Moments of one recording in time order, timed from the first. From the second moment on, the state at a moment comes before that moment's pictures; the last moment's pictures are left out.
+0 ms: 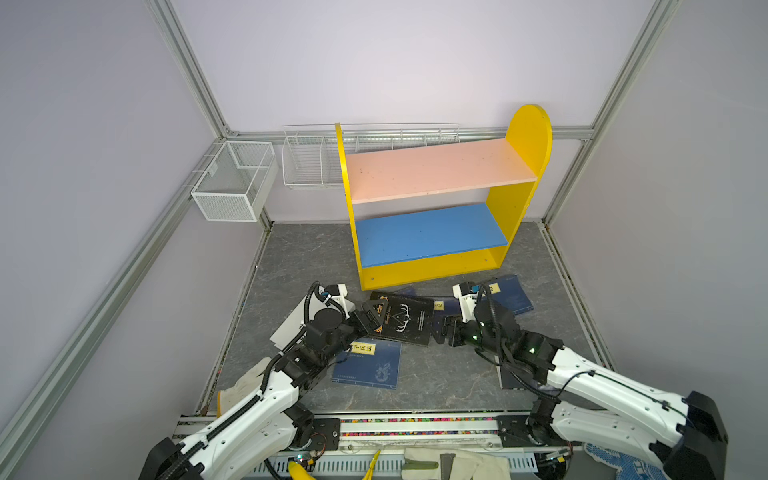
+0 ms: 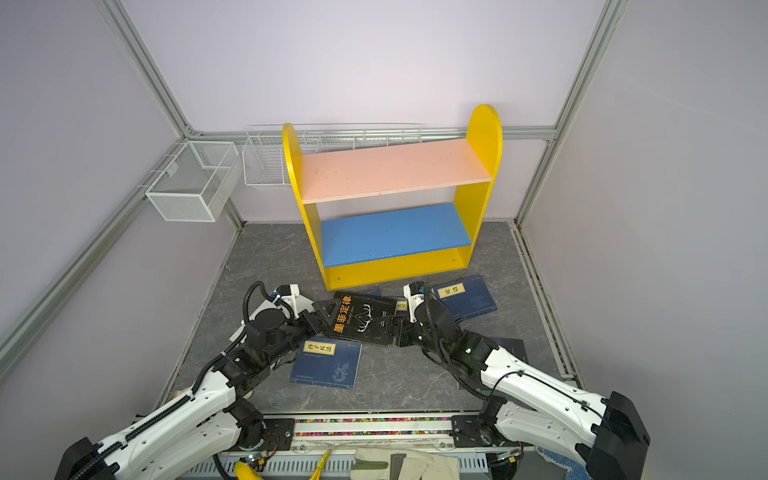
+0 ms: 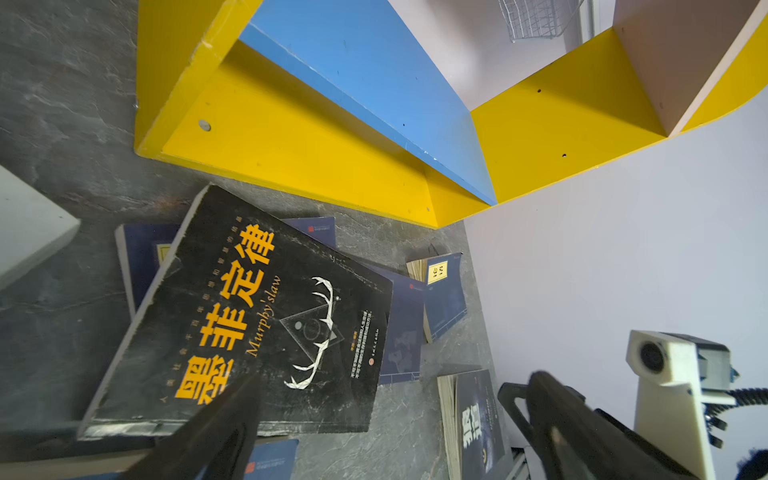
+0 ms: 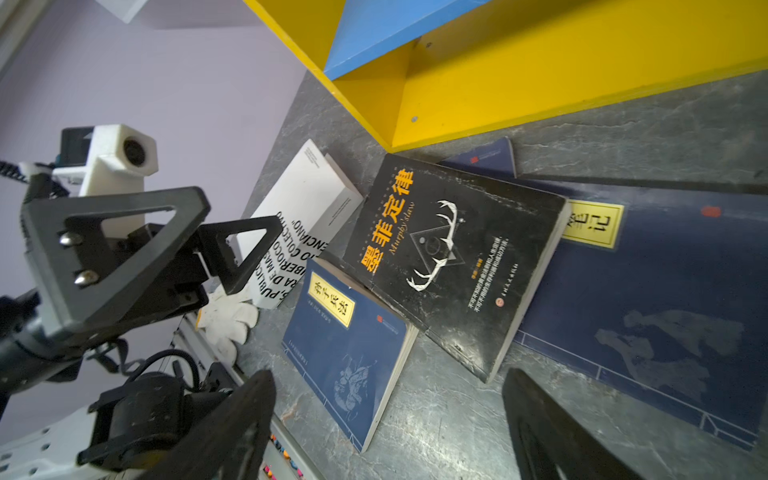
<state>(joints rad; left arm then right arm) -0.66 0.84 0.39 0.16 0.06 -1.02 0.89 1.01 0.70 -0.26 0.05 0.76</state>
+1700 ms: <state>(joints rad) -0.63 1.49 0.63 0.19 0.19 -0.76 0.79 1.47 0.54 0.34 -0.27 1.09</state>
